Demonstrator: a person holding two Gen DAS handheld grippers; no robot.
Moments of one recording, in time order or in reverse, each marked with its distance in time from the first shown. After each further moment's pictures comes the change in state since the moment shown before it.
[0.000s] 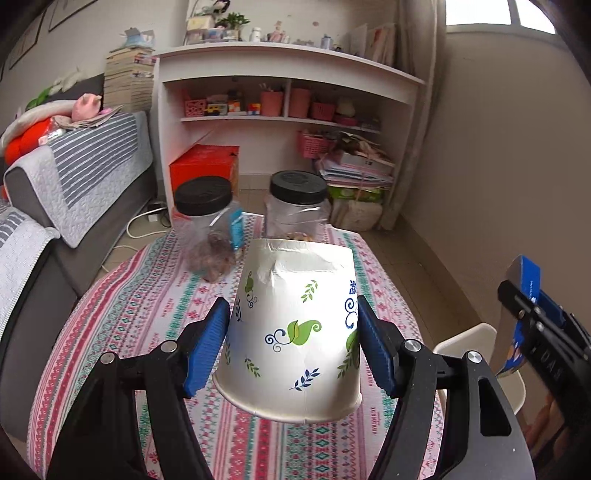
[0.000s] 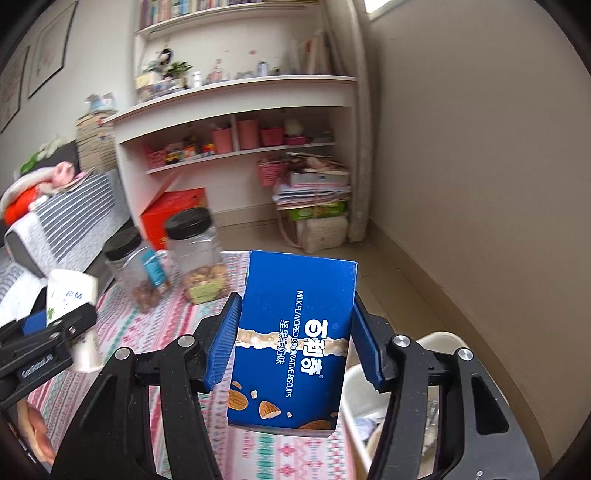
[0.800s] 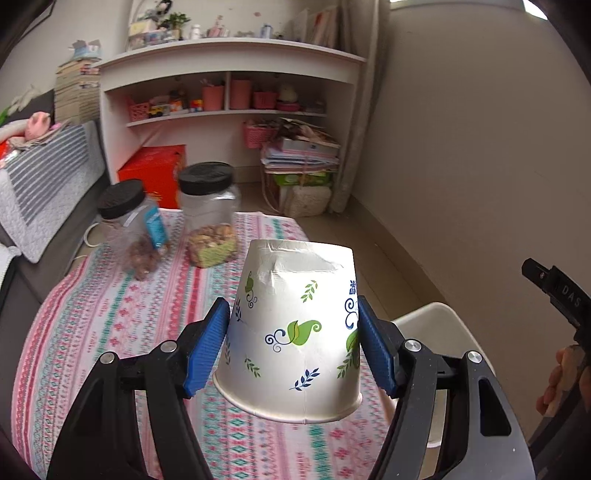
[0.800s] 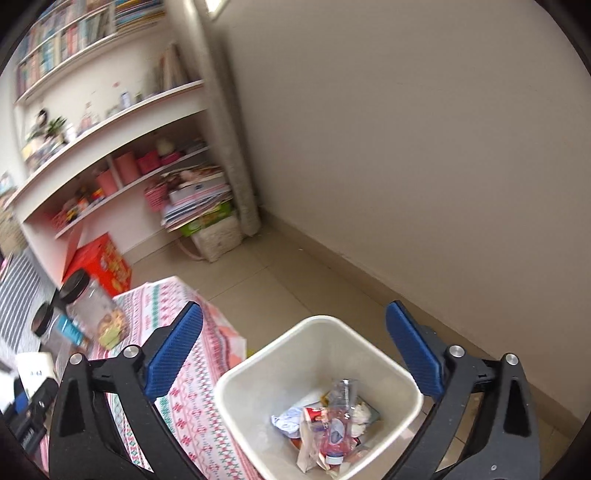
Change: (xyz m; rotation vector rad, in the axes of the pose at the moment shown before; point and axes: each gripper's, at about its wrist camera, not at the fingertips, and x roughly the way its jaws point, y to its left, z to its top) left arm 0.004 -0.096 -0.010 0.098 0.048 -0.135; right arm -0.027 -0.158 -0.008 0.344 0.040 -0.285
